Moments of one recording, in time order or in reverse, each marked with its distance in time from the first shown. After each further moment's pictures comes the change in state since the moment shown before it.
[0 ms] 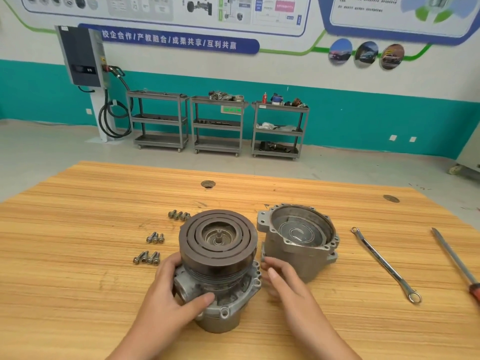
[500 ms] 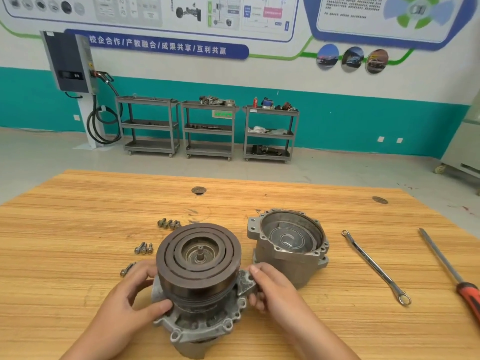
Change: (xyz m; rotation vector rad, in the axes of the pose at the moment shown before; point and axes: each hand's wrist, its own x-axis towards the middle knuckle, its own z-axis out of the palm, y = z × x) left_hand 0.018 -0.011 -0.043 -0.061 -0.106 0.144; right_hand 0.018 -0.012 0.003 0.155 -0.130 0.171
